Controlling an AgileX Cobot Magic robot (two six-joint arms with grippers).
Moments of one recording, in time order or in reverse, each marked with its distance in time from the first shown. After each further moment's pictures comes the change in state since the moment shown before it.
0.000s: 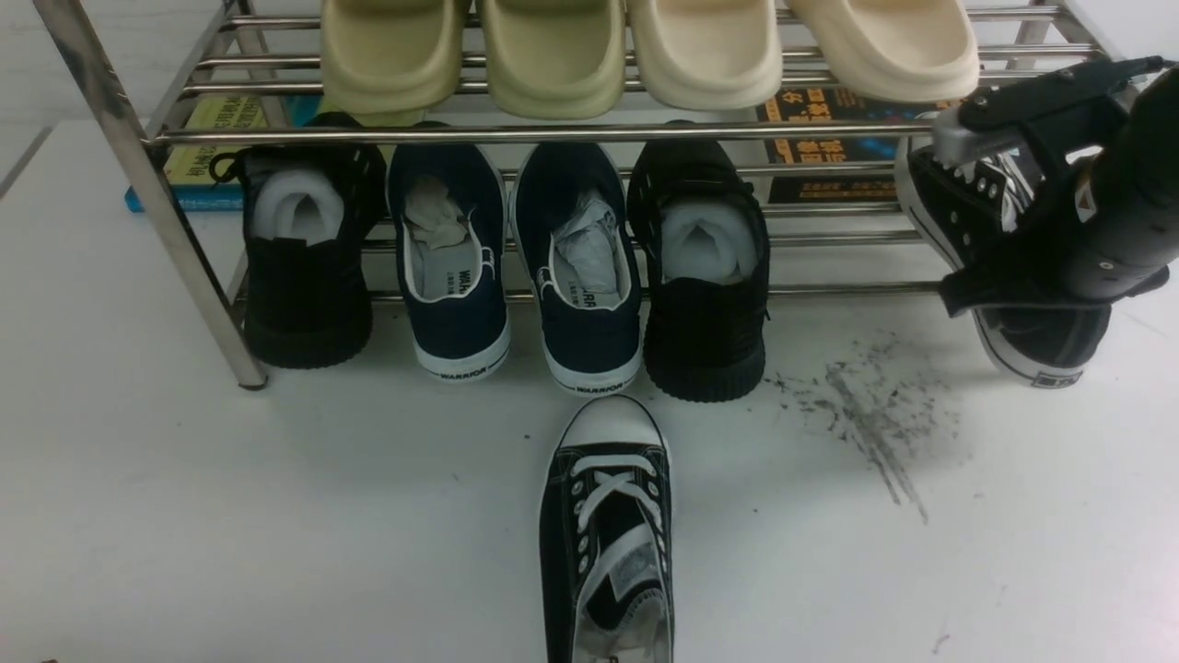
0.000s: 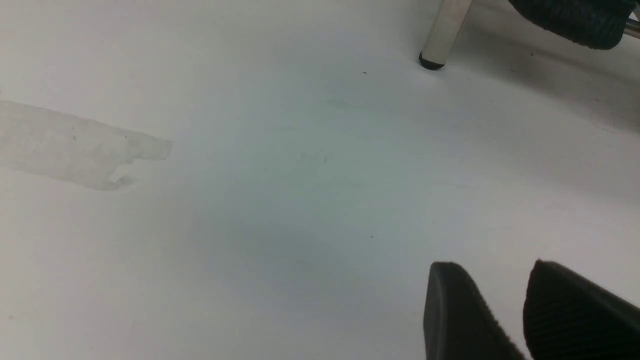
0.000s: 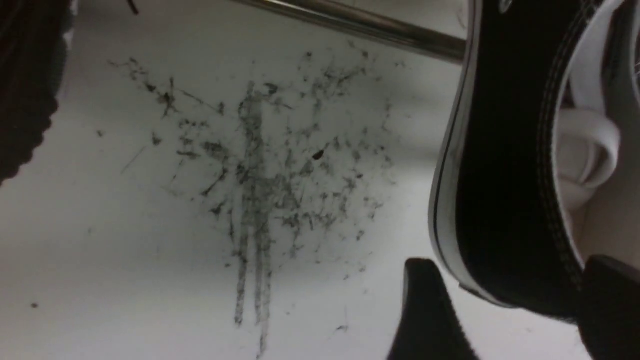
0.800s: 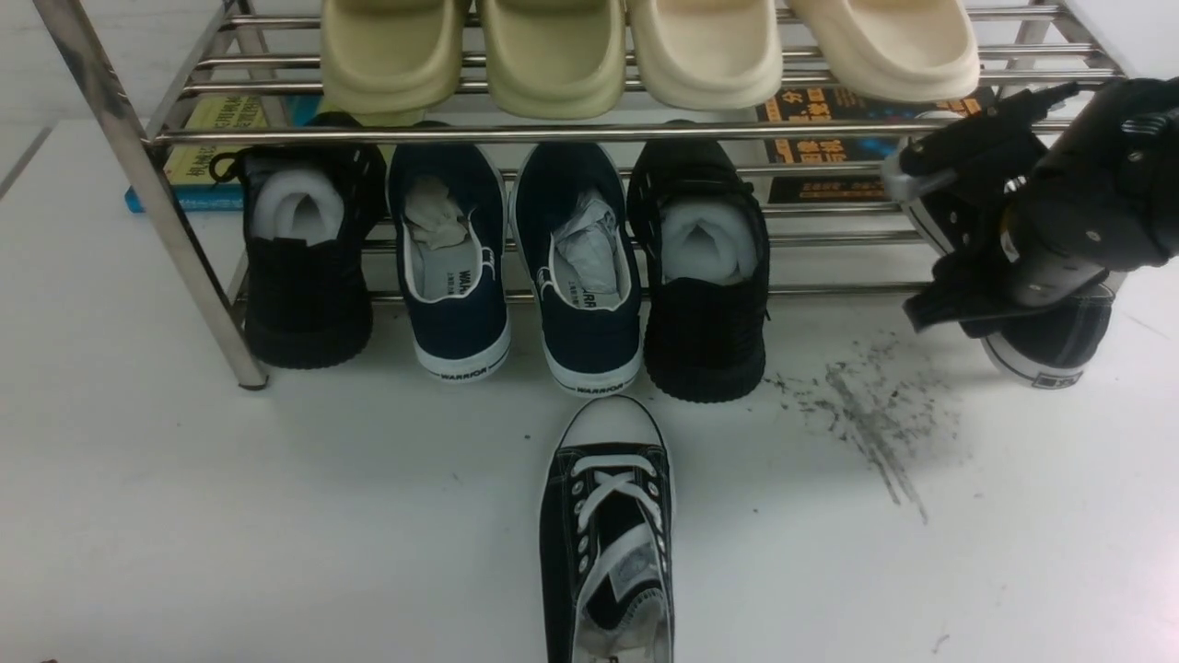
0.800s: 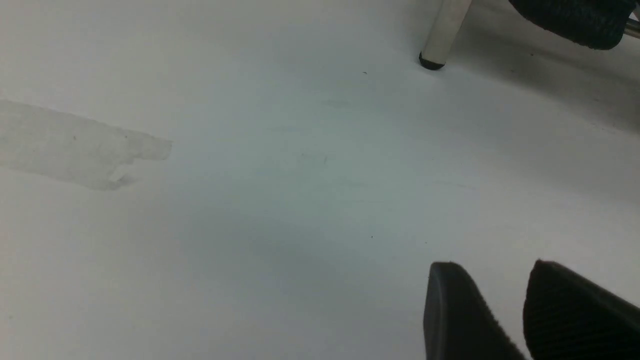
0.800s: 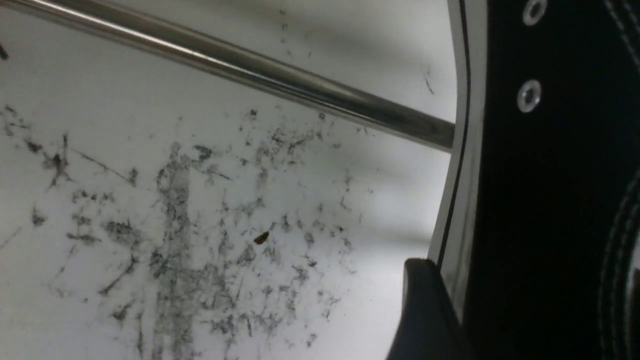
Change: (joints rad) right arm 0.000 0.173 0.000 -0.250 -0.145 0.135; left arm 0.000 0.000 0.000 0.000 0.000 0.000
